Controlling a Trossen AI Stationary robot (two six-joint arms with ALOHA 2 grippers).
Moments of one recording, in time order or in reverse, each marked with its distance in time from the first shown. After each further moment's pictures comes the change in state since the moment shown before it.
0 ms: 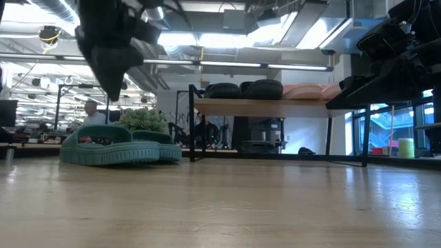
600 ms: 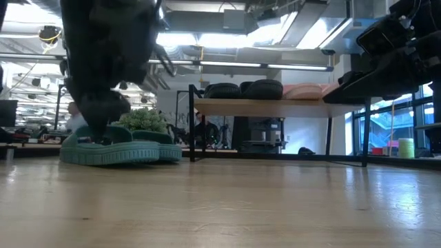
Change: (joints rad) left arm 0.063 0.003 -0.251 0.197 0.012 -0.043; right arm 0.000 0.000 0.000 0.046 0.000 0.006
